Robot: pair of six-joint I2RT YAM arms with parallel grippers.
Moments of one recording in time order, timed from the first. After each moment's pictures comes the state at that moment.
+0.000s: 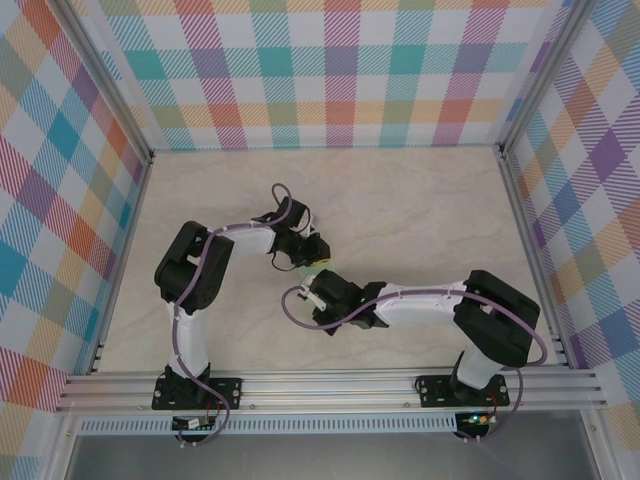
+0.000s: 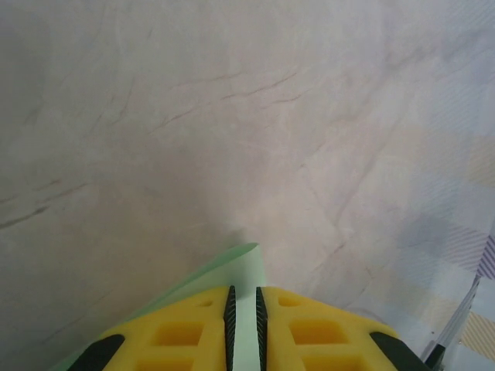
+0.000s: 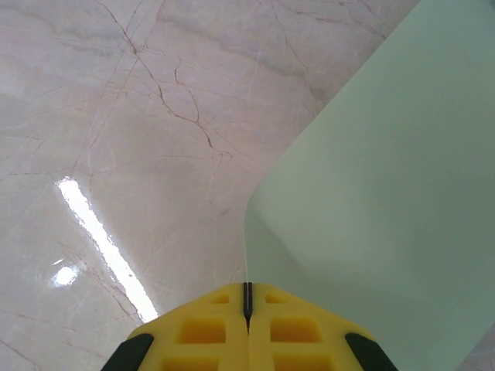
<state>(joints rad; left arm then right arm) -0.51 2.02 1.21 -0.24 0.55 -0.70 1.08 1.62 0.82 -0.20 0.04 0.10</state>
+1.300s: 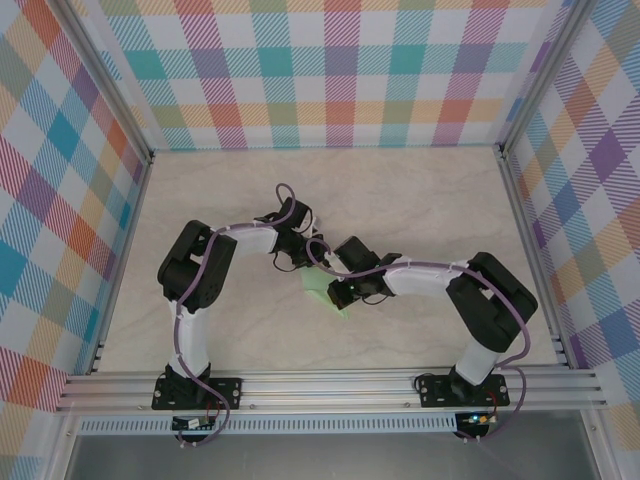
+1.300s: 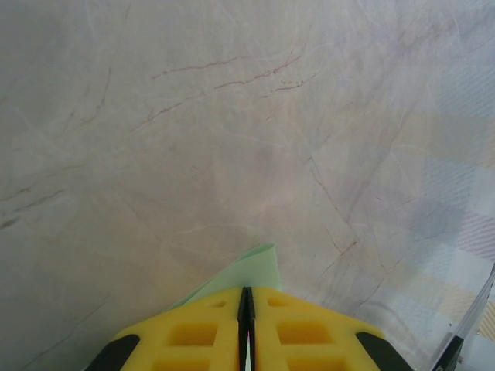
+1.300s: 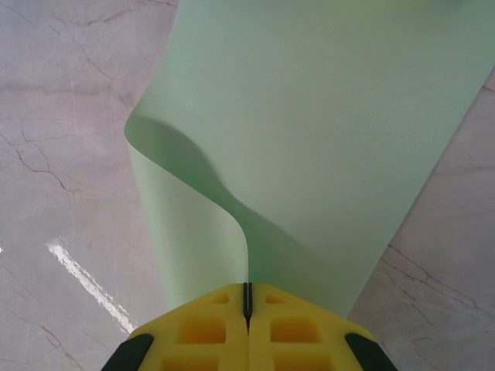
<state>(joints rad) -0.52 2.03 1.22 -0.26 0.55 -0.66 0.80 1.69 0.88 -0.27 -0.23 0.27</state>
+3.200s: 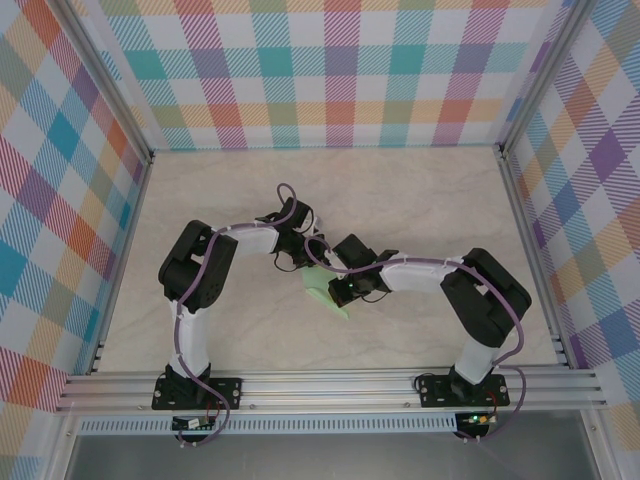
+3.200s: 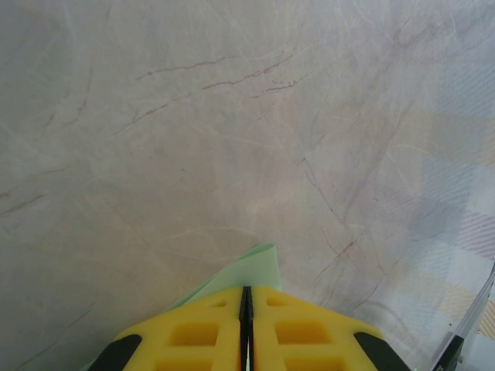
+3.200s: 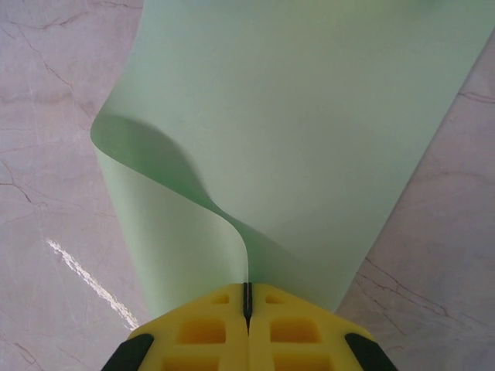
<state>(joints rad) -0.52 2.04 1.23 -0.26 0.55 -0.66 0.79 1.73 0.91 -0.31 -0.21 0.27</state>
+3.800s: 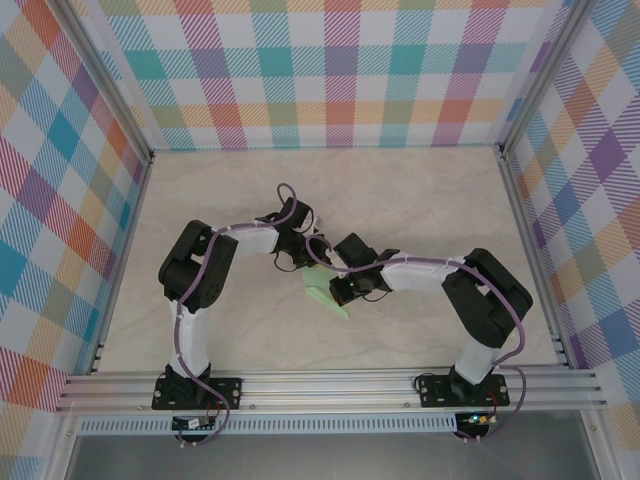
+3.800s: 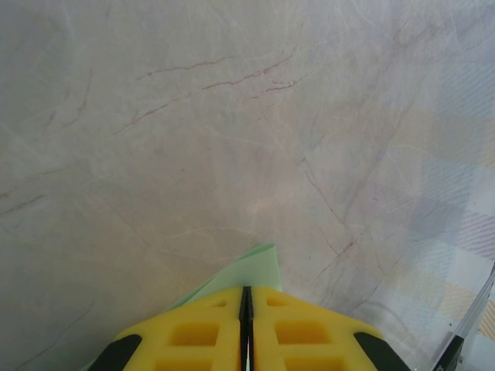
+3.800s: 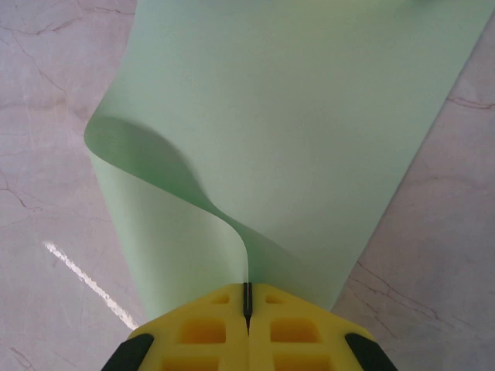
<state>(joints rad) -0.52 2.04 1.23 -0.26 0.55 -0.66 0.78 1.74 0.92 -0.31 -0.21 0.27</state>
